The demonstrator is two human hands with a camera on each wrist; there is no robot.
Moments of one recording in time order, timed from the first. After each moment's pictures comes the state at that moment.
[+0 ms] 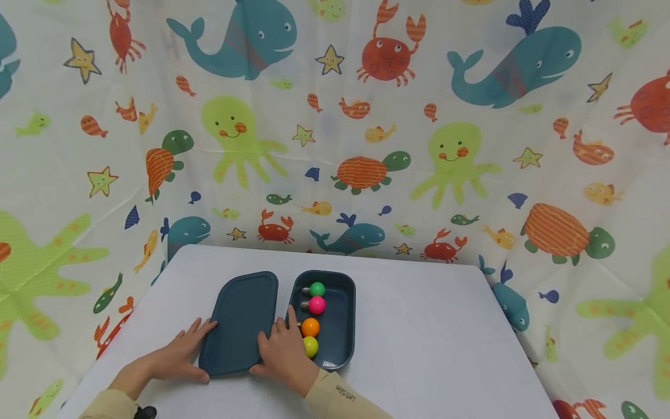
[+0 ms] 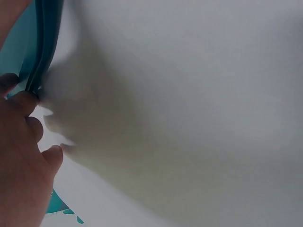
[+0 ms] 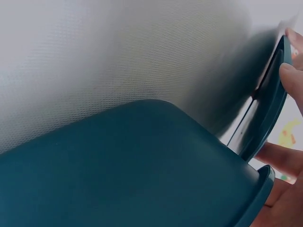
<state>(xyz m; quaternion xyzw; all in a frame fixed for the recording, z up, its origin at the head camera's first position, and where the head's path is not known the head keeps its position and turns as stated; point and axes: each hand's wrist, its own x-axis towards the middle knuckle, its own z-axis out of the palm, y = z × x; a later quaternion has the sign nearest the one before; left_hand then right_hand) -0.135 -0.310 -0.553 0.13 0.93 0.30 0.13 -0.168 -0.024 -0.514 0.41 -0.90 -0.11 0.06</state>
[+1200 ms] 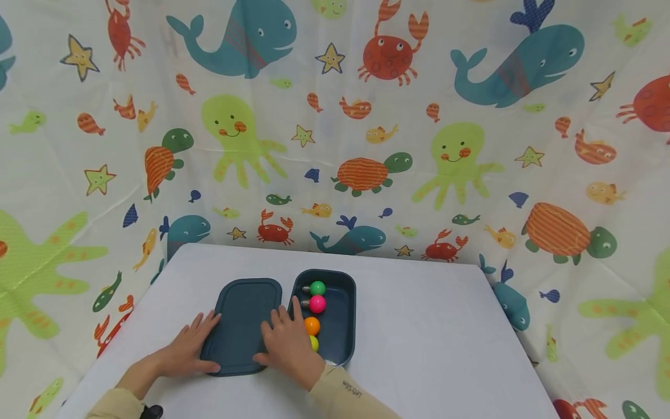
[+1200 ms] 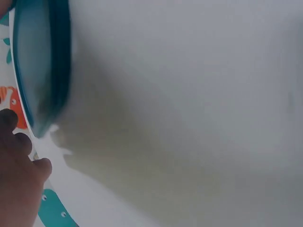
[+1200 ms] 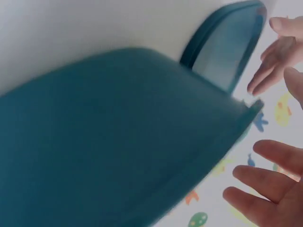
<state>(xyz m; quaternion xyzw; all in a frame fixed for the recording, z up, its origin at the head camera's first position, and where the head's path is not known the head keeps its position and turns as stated) -0.144 -0.301 -0.561 0.14 0.95 0.26 0.07 -0.176 -0.021 -0.498 0.40 -0.91 -0.08 0.09</state>
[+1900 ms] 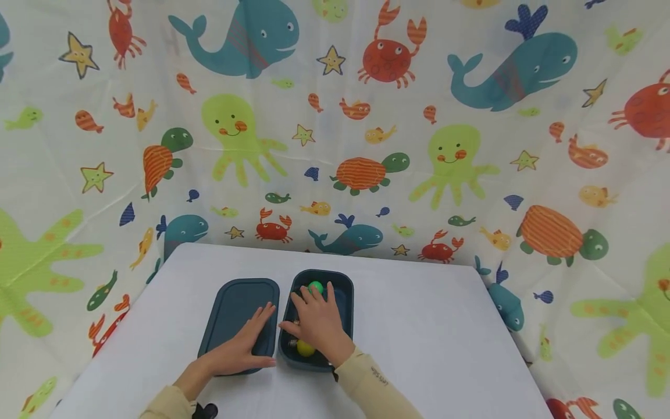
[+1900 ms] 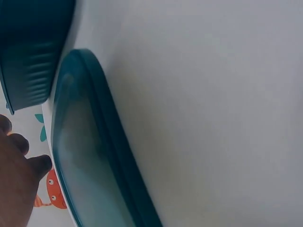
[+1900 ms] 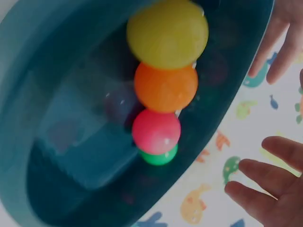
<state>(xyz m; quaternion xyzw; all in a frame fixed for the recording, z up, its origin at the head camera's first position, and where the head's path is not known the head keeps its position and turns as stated) -0.152 -0.184 -0.547 0.20 0.90 0.38 0.09 -0.202 0.039 -0.479 0.33 -0.93 -0.01 0.12</state>
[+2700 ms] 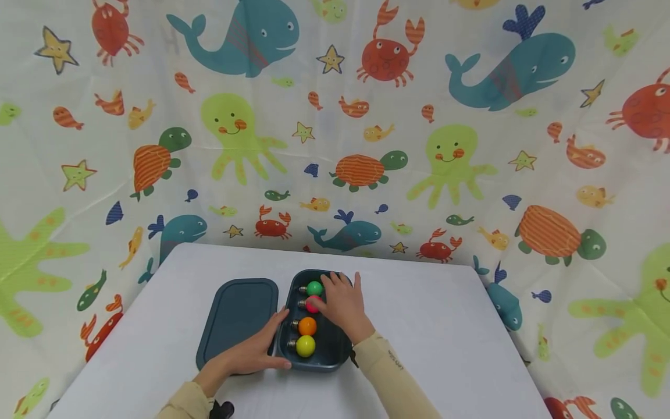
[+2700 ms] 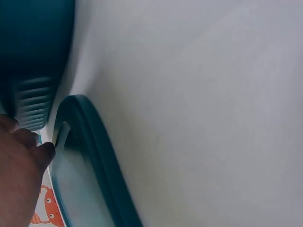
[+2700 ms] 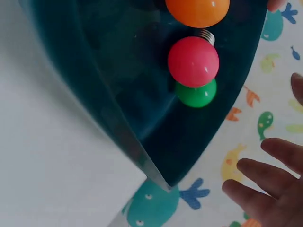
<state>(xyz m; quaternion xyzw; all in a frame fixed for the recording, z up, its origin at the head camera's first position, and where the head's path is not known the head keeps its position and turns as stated) -0.148 -0.142 -0.547 0.15 0.88 0.42 0.16 -0.239 0.087 -0.476 0.26 -0.96 0.04 0.08</state>
